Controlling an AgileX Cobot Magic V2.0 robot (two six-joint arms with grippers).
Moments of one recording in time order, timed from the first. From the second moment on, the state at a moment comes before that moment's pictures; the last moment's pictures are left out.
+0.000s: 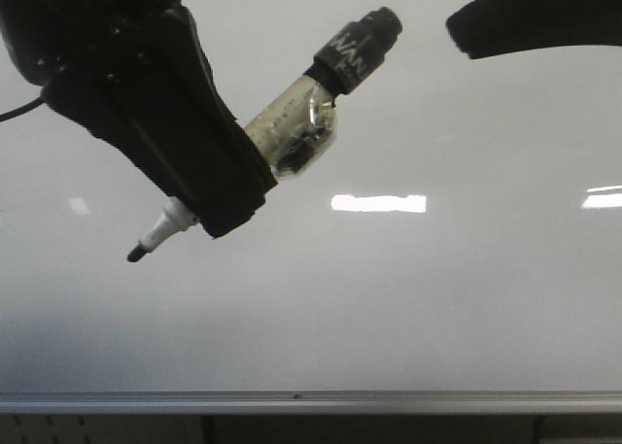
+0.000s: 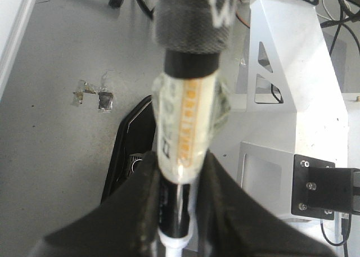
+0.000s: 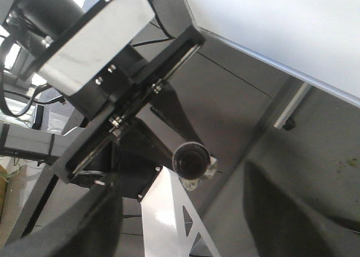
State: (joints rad) left arm -0.56 1.53 -1.14 -0.72 1.21 1.02; right arm 0.09 1.22 -0.80 1.27 1.19 -0.83
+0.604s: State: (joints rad) left arm -0.56 1.53 -1.14 -0.73 1.21 1.02; right arm 0.33 1.38 -0.89 1.31 1.11 -0.86
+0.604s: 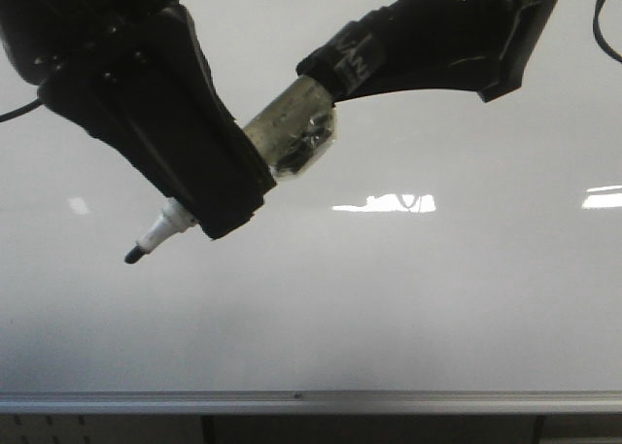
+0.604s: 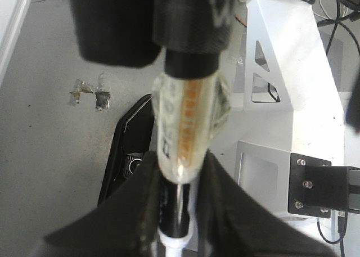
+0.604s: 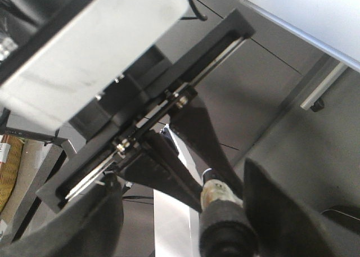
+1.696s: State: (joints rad) left arm -0.56 1.53 -1.14 -0.73 1.23 1.02; right arm 0.33 1.38 -0.89 1.21 1.10 -0.84
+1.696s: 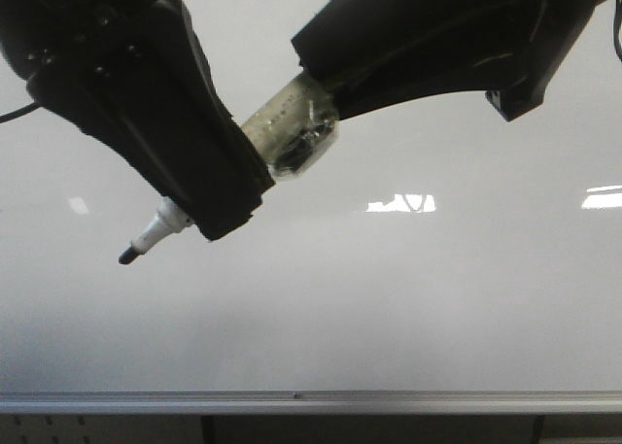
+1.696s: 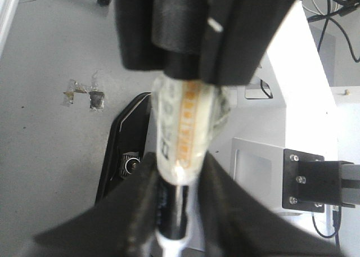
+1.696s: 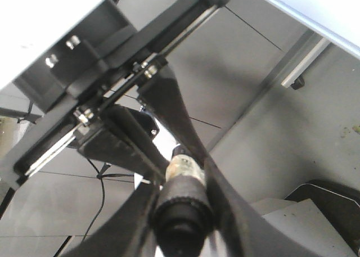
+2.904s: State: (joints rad) left arm -0.47 1.30 -1.05 -0.46 0.81 0.59; right arm 0.33 0.93 -0.64 1.06 0.24 -0.84
